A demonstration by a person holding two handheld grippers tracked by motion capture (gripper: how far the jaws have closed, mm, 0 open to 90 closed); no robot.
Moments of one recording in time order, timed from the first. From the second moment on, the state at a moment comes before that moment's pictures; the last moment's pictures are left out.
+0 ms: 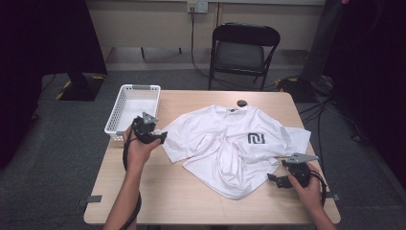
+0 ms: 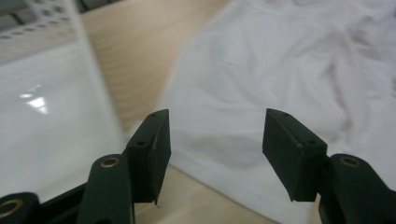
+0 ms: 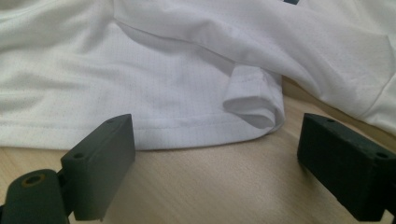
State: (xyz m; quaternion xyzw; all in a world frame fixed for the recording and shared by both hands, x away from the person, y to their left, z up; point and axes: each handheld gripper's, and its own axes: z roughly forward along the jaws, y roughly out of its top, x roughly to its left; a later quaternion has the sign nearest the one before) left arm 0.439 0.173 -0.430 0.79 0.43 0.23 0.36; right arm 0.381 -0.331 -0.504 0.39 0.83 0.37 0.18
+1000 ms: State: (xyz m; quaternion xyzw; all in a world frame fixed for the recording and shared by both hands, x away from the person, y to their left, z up) left arm 0.397 0.128 -0.481 0.84 0.35 0.15 0.39; right arm 0.381 -0.331 -0.504 0.39 0.83 0.37 0.17
